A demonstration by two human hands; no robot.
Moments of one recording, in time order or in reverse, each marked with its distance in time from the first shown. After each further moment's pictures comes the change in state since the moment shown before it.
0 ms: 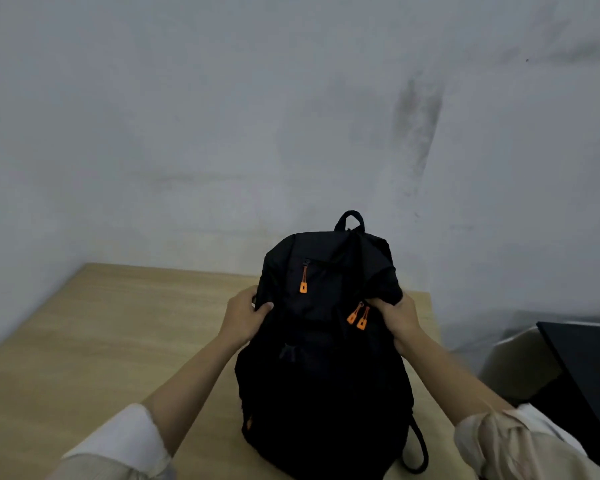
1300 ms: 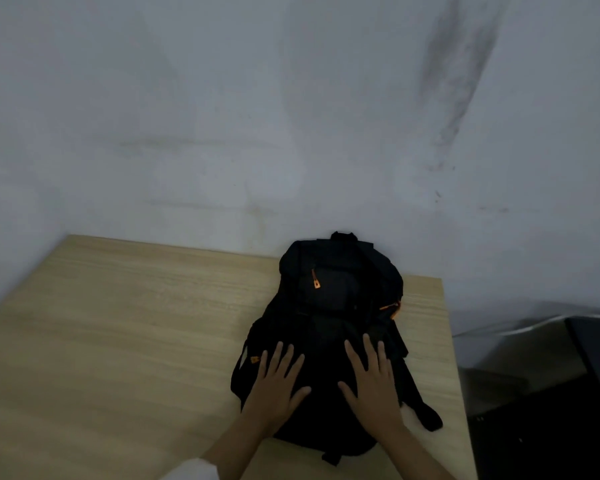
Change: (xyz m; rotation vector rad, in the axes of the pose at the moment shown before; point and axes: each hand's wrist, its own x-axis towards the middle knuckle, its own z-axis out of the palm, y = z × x) left_hand -0.059 -0.118 0.154 0.808 -0.349 0.252; right_hand -0.007 0.173 -0.014 -1.303 -0.285 -0.319
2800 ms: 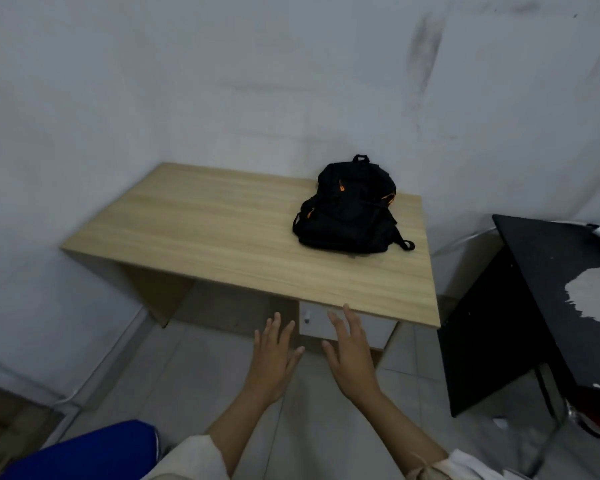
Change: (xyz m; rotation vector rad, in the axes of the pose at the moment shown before) left_hand -0.486 0.069 0.001 -0.514 0.123 -0.170; right_hand -0.459 -0.159 0.048 0.338 0.199 -0.149
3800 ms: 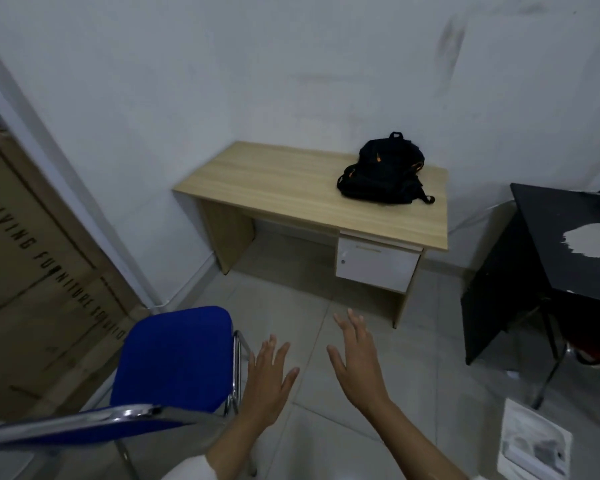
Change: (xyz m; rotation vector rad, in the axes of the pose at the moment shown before) left_hand -0.400 -0.010 0.037 -0.019 0.072 -0.178; right_hand -0.350 -0.096 -0.017 0.063 -0.087 -0.106
